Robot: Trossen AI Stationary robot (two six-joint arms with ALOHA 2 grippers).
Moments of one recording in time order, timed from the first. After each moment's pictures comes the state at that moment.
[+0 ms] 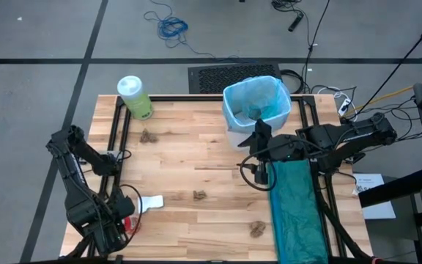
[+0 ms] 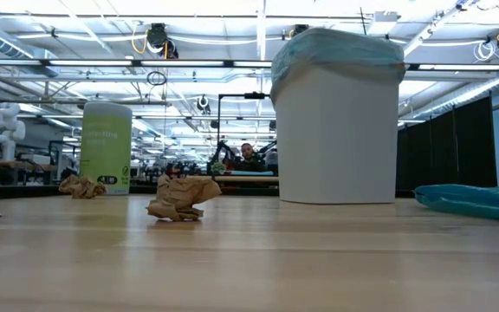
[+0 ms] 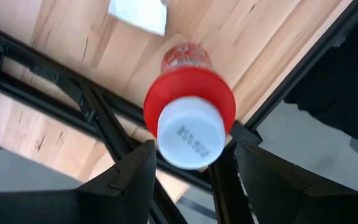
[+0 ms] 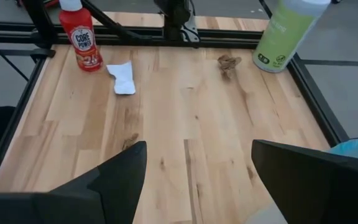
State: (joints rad) left arm -1.01 1.53 1.52 -1.52 0.11 -1.59; right arm 0.26 1.30 1.40 -0.72 0.33 0.14
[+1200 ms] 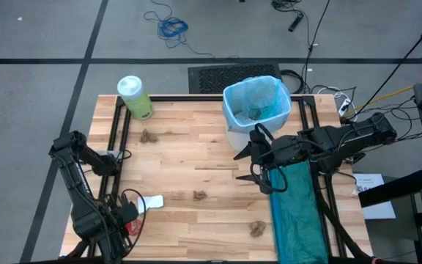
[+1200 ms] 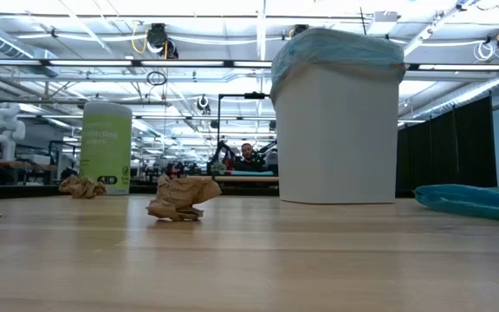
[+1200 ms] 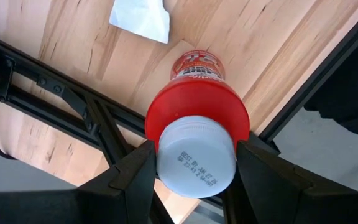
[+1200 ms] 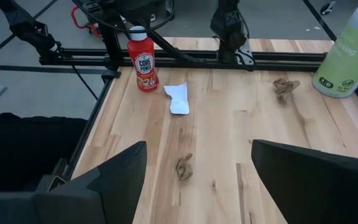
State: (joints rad) left arm -1.03 1.61 1.52 -1.52 0.09 -1.55; right arm 0.30 1.30 1.40 -0.60 0.16 0.15
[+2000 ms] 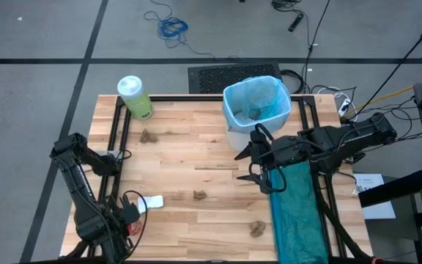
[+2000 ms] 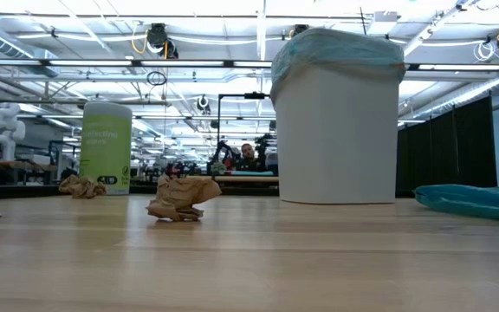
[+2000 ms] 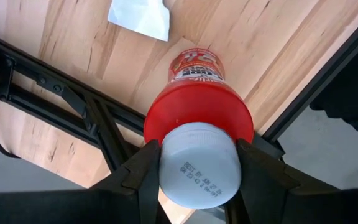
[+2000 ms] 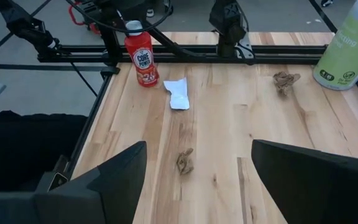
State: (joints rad) left arm -1.02 1.64 1.53 -1.53 0.11 -1.54; right arm 0.30 1.30 1.40 -0.62 0.16 0.17
